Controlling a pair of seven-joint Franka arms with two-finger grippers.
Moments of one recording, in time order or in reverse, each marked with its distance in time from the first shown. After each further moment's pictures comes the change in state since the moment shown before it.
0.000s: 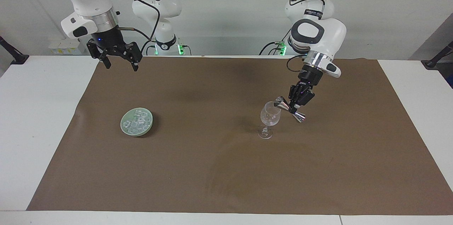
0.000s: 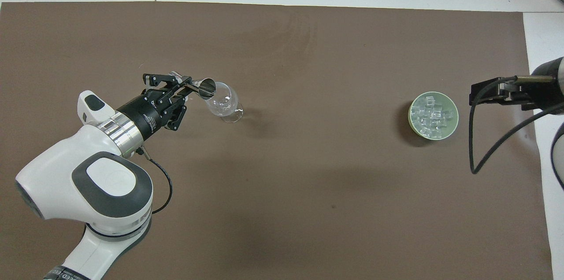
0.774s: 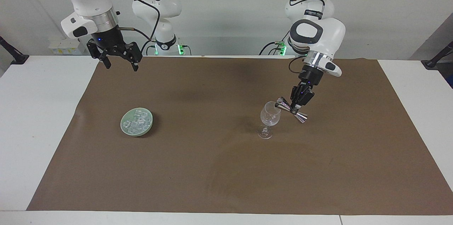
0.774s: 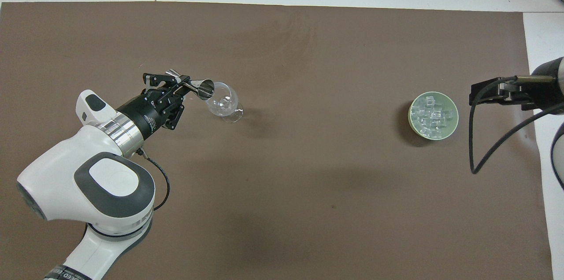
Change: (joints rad) left arm -0.005 0.005 -0.001 0.000 0.027 0.027 0.058; right arm 0.000 0.000 0.000 0.000 0.000 0.000 0.000
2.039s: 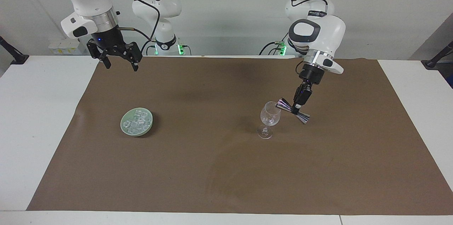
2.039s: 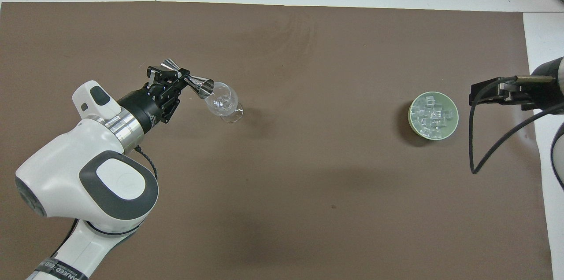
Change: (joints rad) left arm -0.003 0.007 0.000 0.016 0.184 0.038 0.060; right arm 0.000 0.000 0.000 0.000 0.000 0.000 0.000
